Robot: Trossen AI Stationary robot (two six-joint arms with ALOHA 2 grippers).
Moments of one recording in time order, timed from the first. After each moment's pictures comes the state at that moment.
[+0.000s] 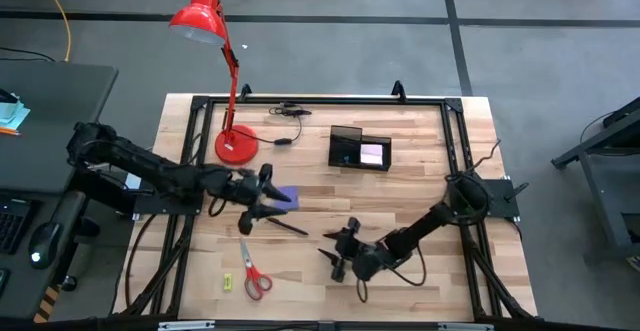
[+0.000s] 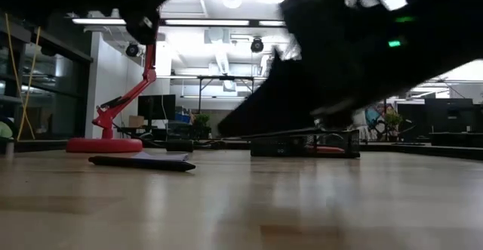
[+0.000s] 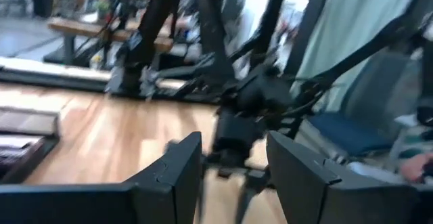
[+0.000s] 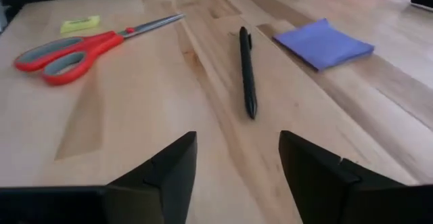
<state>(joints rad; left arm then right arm) -0.12 1.08 0.32 0.75 0.02 -0.22 0.55 2.11 1.01 0.54 0.75 0.47</state>
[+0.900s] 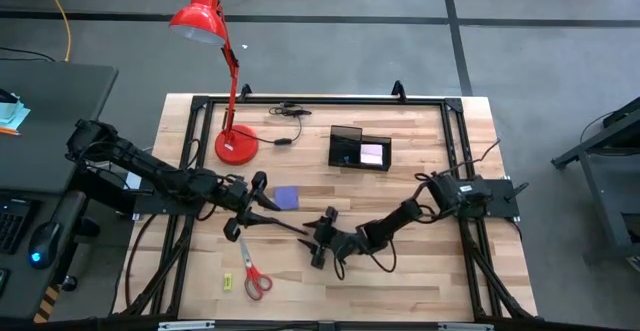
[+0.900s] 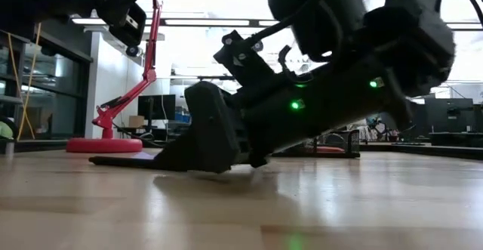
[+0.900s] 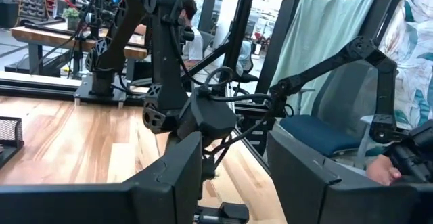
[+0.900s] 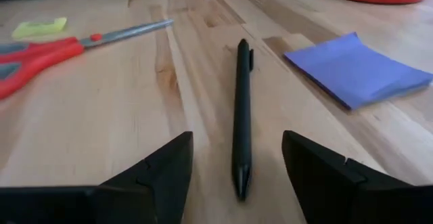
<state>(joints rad) -0.18 1.06 0.21 0.89 0.05 -0.22 0.39 2.31 1.13 0.79 0.58 0.27</state>
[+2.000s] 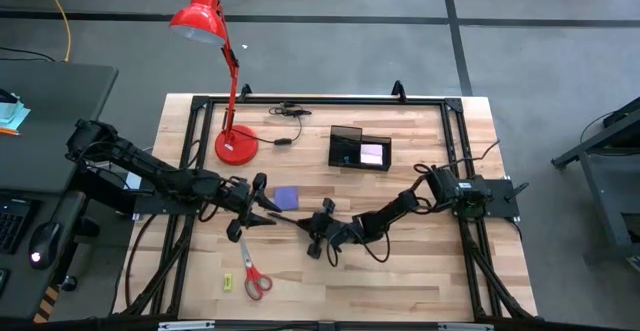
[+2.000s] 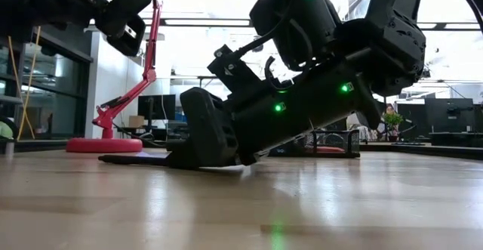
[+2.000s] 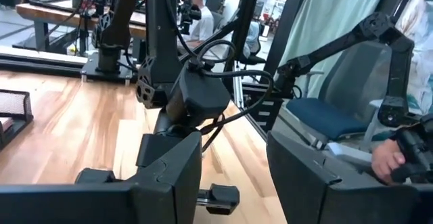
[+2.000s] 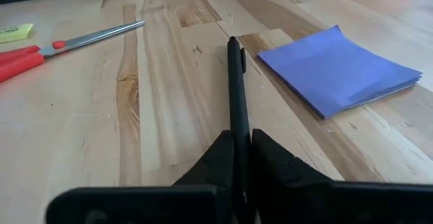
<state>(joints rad) -0.18 1.06 0.21 0.80 0.04 -0.23 0.34 2.31 1.13 0.73 0.50 0.32</state>
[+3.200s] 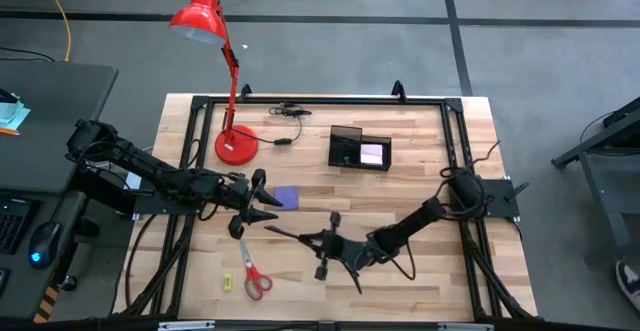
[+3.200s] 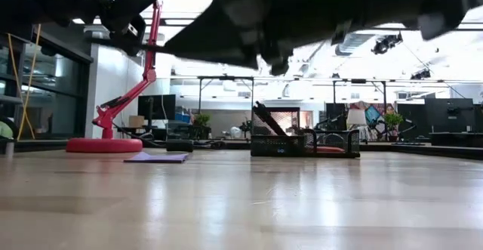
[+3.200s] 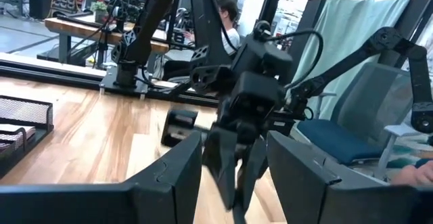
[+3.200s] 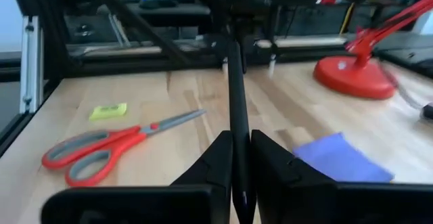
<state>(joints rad) -0.18 1.06 0.21 0.86 -0.03 -0.26 0.50 2.13 1.12 0.81 0.73 0.12</state>
